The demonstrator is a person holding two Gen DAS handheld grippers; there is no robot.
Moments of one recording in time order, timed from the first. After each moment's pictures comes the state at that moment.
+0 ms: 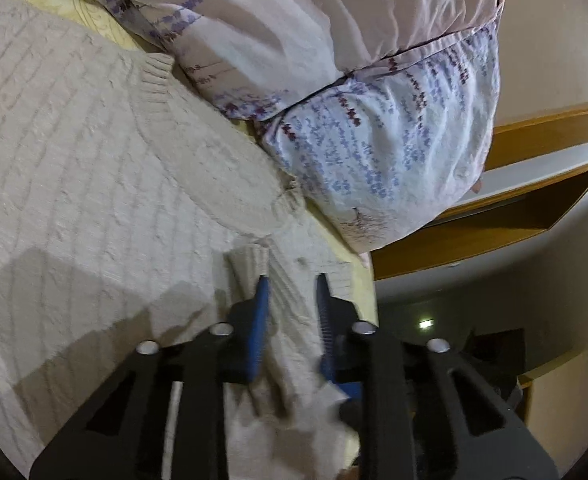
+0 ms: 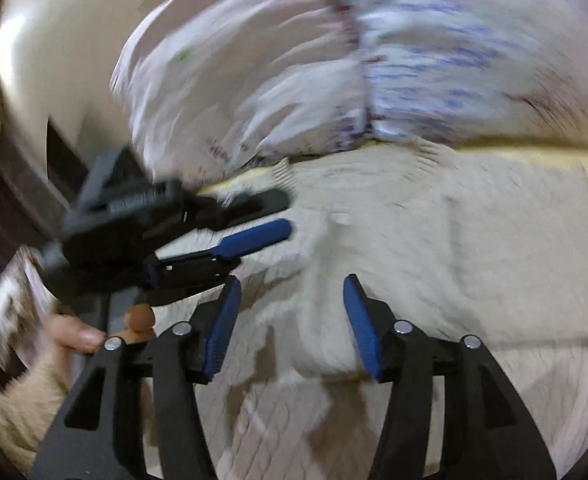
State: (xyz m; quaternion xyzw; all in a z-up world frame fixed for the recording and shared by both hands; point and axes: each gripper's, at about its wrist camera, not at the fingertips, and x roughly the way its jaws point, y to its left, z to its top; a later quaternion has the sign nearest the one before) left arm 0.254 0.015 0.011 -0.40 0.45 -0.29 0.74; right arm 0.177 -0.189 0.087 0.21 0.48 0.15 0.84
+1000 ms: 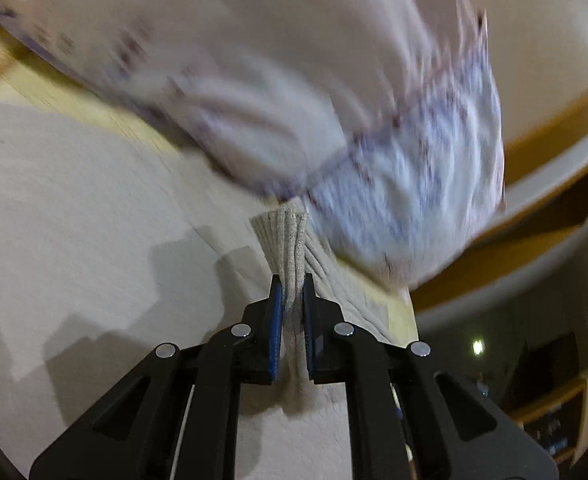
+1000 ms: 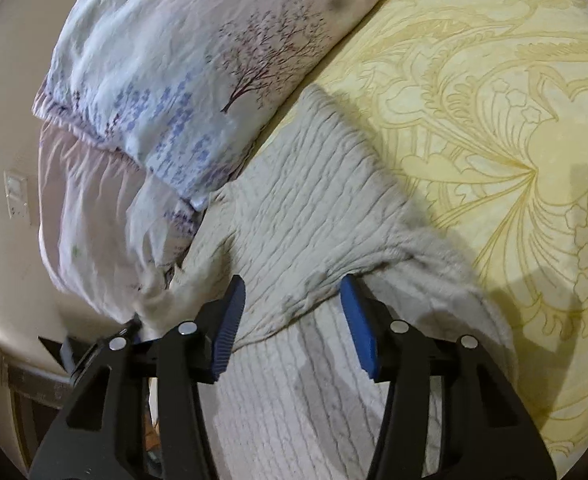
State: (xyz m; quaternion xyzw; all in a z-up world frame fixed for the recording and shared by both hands) left arm 0.245 0.054 0.043 -0.37 0.37 -0.20 0.83; right arm 0.138 -0.323 0.049 0.45 0.45 -0.06 0.77
